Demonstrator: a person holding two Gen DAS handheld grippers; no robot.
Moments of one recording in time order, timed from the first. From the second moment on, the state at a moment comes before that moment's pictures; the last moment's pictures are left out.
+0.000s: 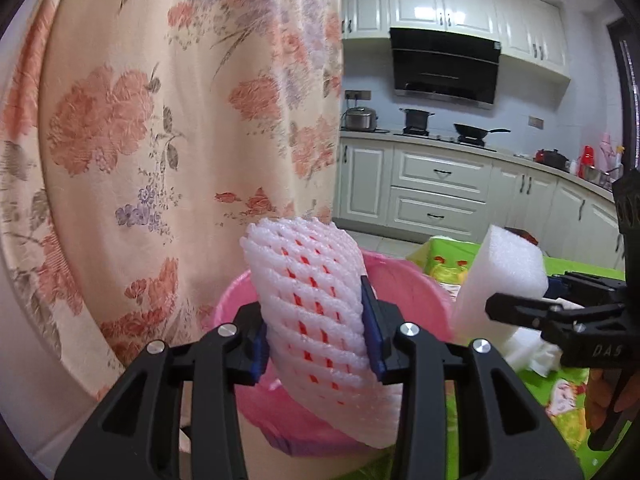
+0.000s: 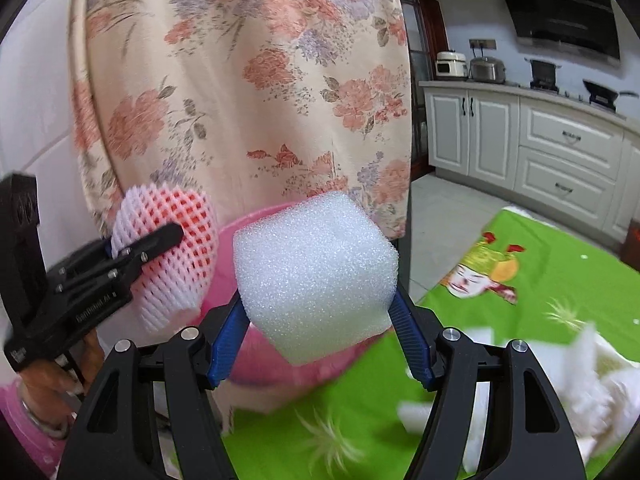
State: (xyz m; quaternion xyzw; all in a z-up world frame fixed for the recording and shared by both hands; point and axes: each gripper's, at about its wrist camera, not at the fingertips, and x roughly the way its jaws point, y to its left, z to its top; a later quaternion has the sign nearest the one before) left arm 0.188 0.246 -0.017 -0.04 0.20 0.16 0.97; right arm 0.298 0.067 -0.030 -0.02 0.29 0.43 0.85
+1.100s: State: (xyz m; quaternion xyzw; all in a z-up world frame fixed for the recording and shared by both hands) left arm 0.196 0.185 -0.058 -0.08 0.22 0.16 0.96; right arm 0.289 -0.008 -0.066 -0.06 0.29 0.36 0.88
